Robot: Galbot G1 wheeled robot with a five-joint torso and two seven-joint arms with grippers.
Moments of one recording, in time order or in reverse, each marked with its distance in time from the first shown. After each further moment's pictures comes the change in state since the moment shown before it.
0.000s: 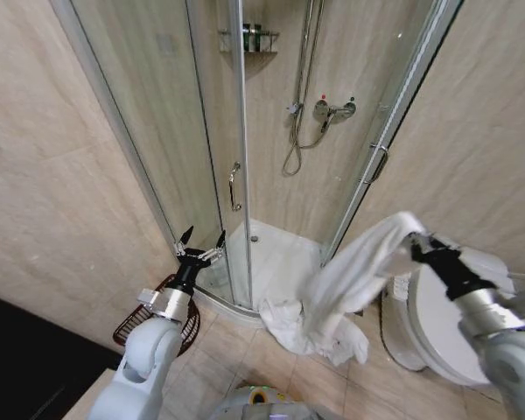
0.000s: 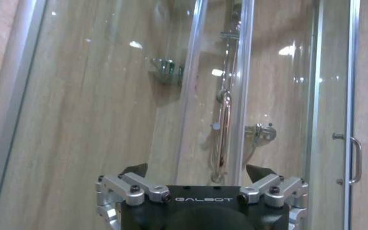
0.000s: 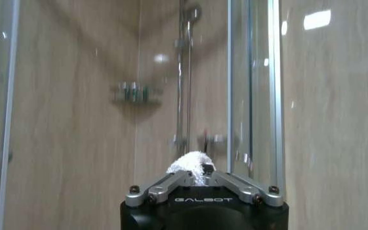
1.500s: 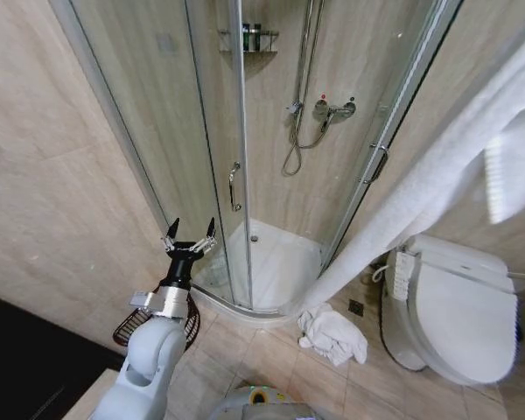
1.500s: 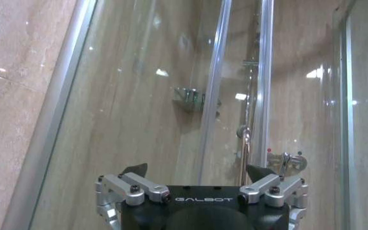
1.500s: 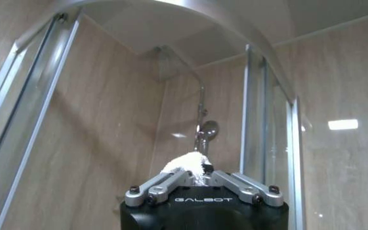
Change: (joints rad) left arm -0.020 -0.044 0.030 -0.048 0.067 -0.042 -0.135; right arm 0.000 -0.951 0.842 -0.403 0.836 -0.221 0.318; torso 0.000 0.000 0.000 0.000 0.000
